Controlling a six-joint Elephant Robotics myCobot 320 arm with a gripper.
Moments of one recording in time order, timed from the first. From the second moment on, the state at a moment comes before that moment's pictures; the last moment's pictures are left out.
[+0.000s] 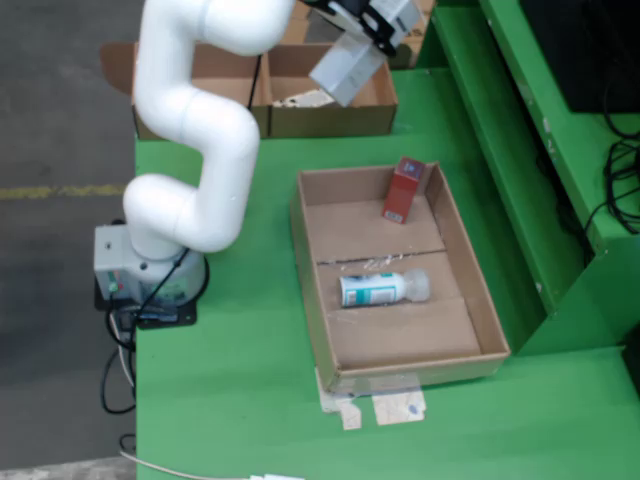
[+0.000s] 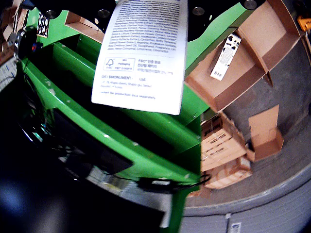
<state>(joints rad) 1.02 -0.40 -0.02 -0.50 1.09 0.20</state>
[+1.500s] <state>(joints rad) 1.37 -0.44 -0.02 -0.67 1.04 0.25</state>
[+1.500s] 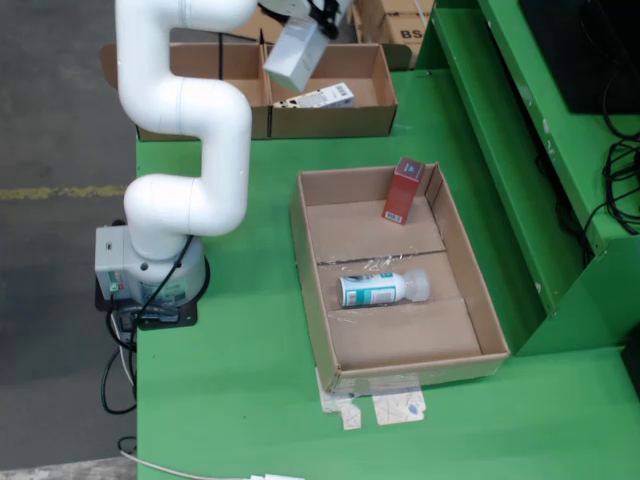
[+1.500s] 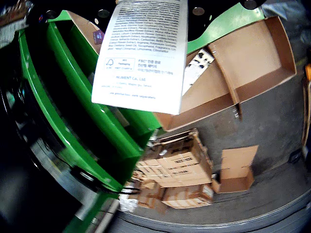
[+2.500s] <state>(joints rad) 1.64 -0.47 -0.02 -0.80 1.04 0.33</state>
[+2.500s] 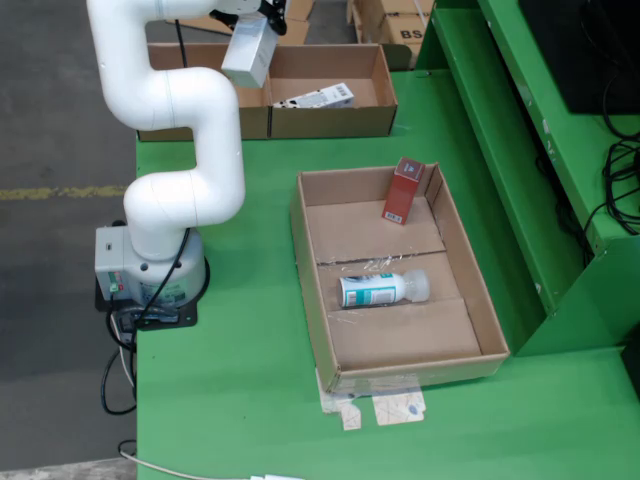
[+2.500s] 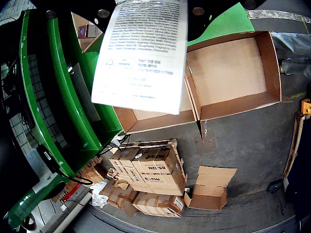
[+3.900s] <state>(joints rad) 1.79 -1.05 -0.03 0.10 0.90 -0.04</state>
